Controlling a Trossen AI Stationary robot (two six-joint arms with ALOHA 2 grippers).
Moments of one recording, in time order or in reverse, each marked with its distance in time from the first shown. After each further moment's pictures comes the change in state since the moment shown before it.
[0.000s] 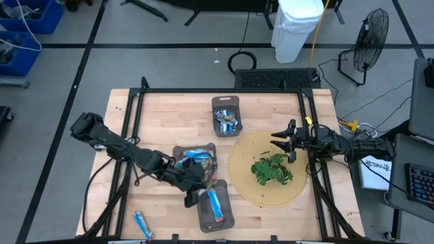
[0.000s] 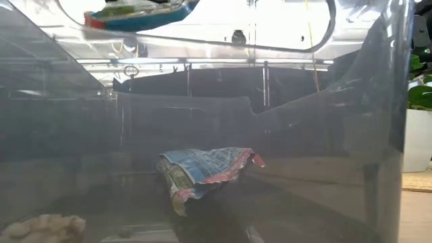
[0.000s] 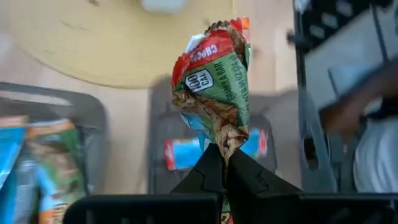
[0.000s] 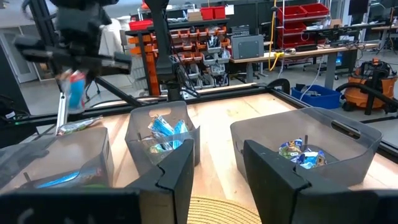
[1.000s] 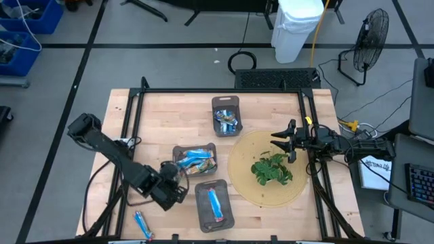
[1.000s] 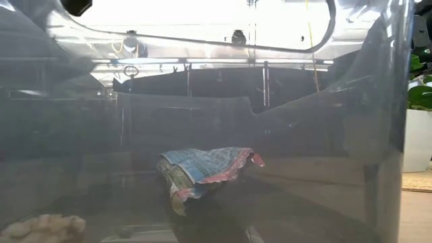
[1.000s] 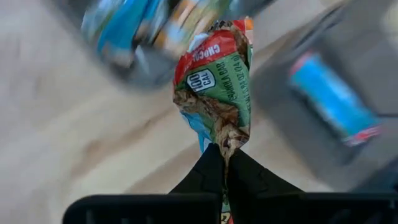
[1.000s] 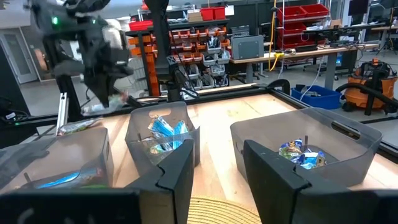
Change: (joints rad) left arm -0.195 -0.024 -0.035 -0.517 -0.098 -1.043; right arm 0.000 0.000 0.000 0.000 0.000 0.000
